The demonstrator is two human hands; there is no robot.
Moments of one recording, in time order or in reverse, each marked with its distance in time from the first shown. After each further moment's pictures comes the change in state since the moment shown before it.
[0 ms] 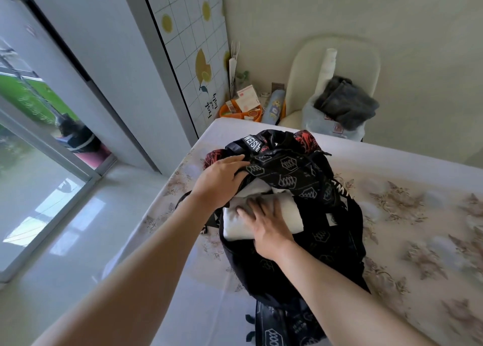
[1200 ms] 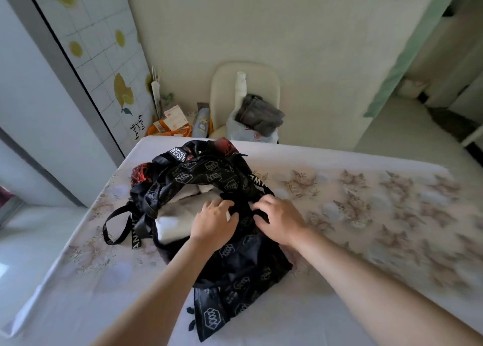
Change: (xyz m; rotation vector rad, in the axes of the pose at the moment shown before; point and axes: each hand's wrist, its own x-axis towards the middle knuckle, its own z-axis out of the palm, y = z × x) left_hand -0.075 0.139 0.088 0.040 -0.263 -0.049; right_hand -0.184 0.123 -0.031 0.519 0.242 0.331
